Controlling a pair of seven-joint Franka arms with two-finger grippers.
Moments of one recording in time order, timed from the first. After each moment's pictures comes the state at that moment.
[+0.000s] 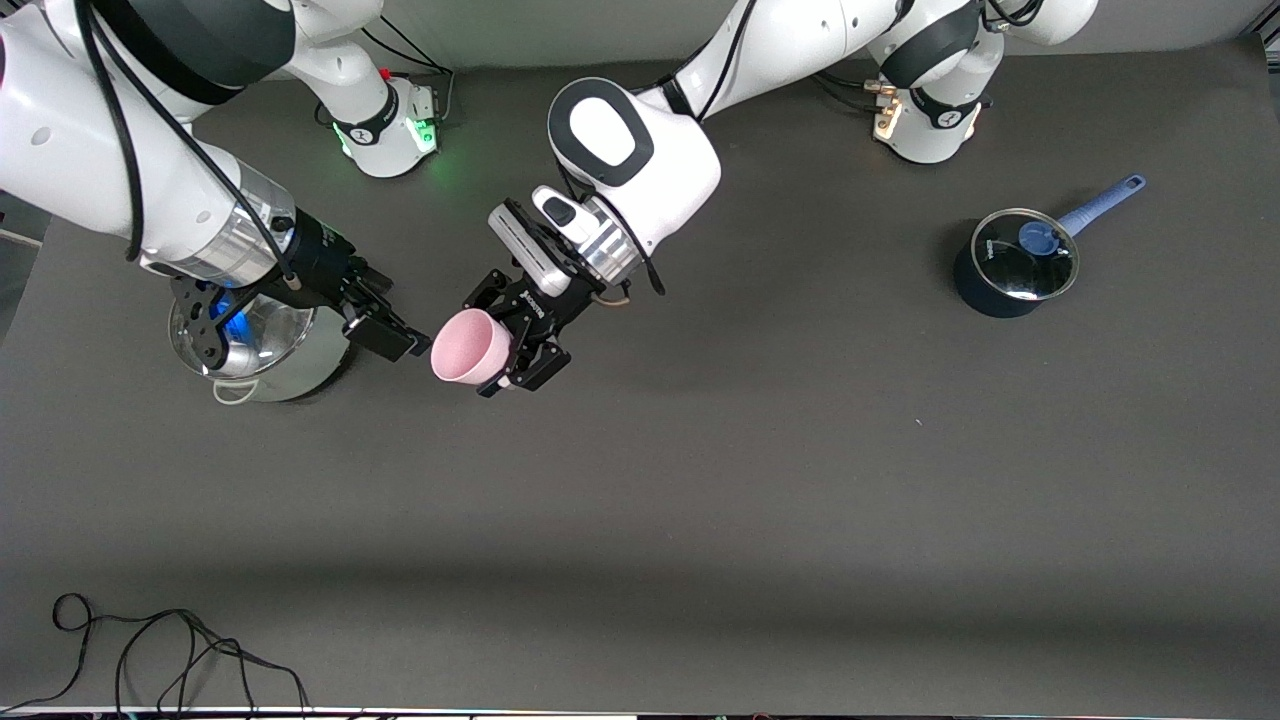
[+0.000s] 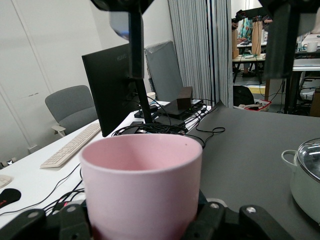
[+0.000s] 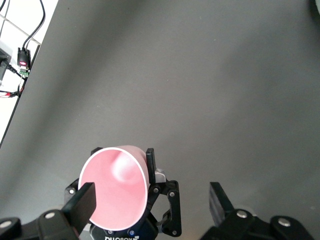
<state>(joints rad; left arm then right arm) -0.75 0.88 -0.46 -0.92 -1.70 3.40 2.15 0.34 0.20 0.01 -1.39 0.28 1.68 1.25</state>
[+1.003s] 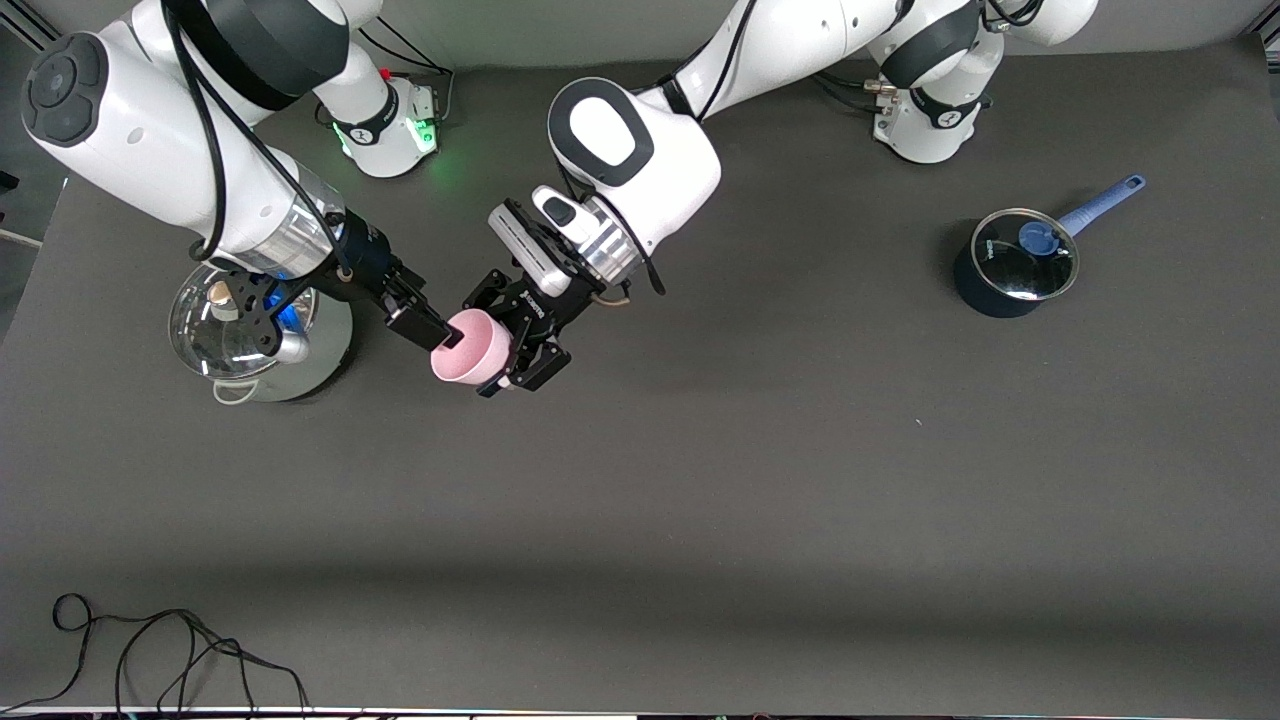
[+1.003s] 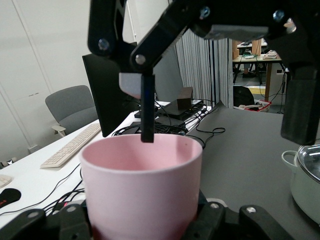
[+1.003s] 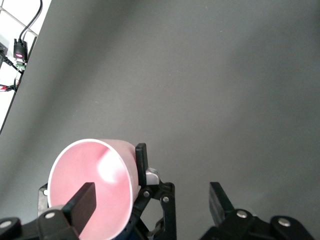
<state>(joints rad) -0.75 0.88 -0.46 -0.92 -1.70 3.40 2.14 0.38 0.15 0.01 -1.55 0.28 1.81 1.24</state>
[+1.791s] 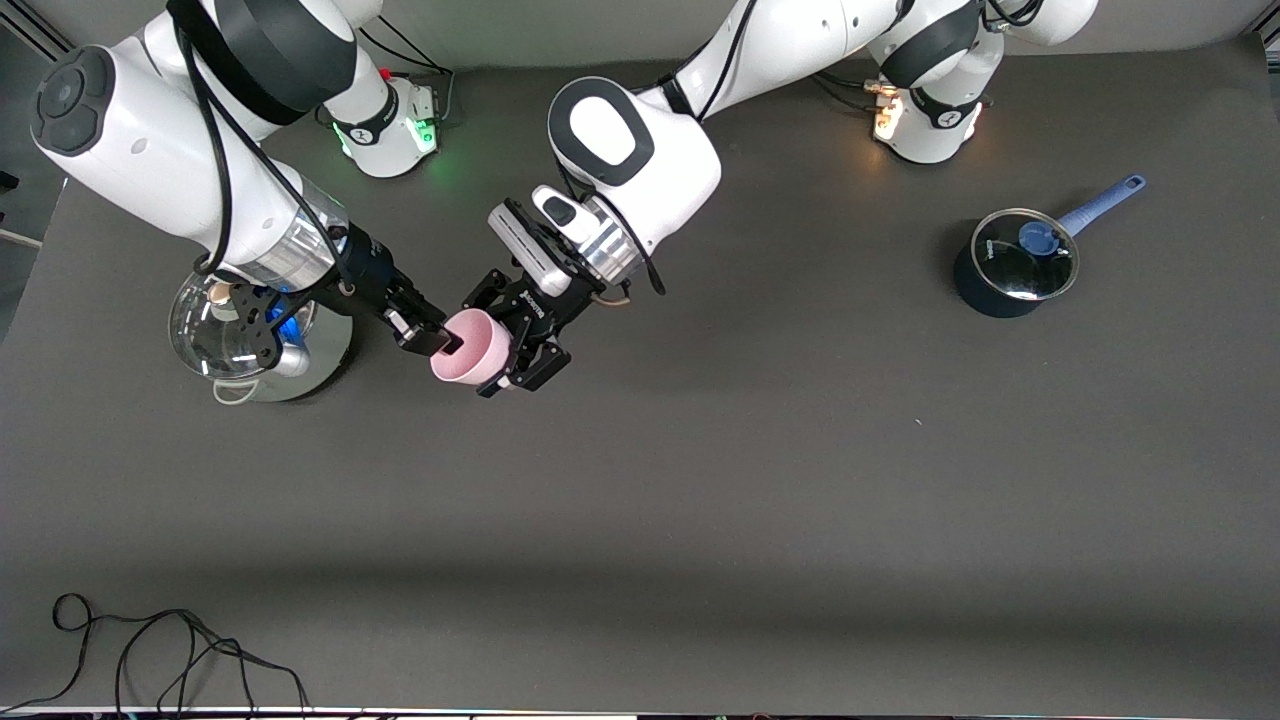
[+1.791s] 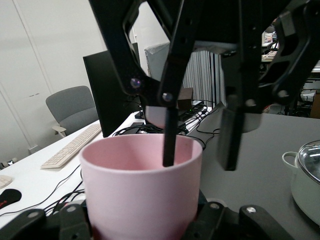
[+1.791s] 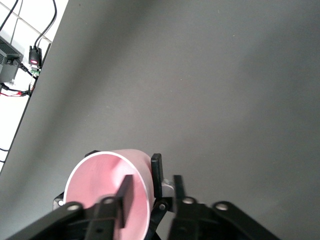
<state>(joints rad) -0.75 0.88 -0.46 -0.91 -1.70 3.40 2.14 0.38 0.16 0.01 -1.55 0.28 1.87 1.24</state>
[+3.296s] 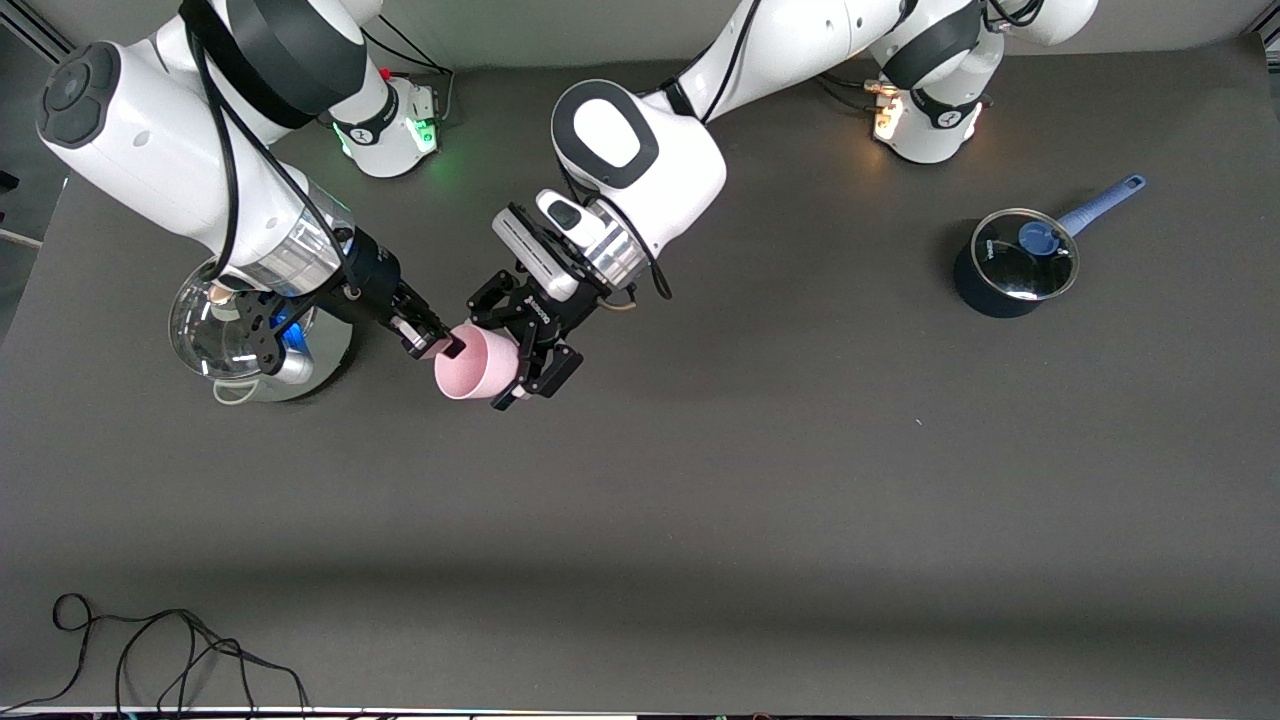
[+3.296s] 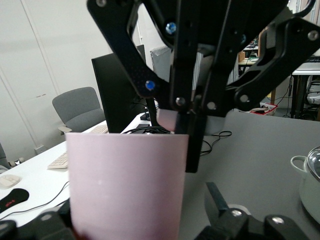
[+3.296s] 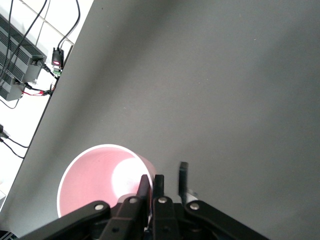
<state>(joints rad) -0.75 0.88 -0.45 -0.90 -1.68 3.41 2.11 0.38 0.18 0.01 -1.52 0.28 1.93 1.23</state>
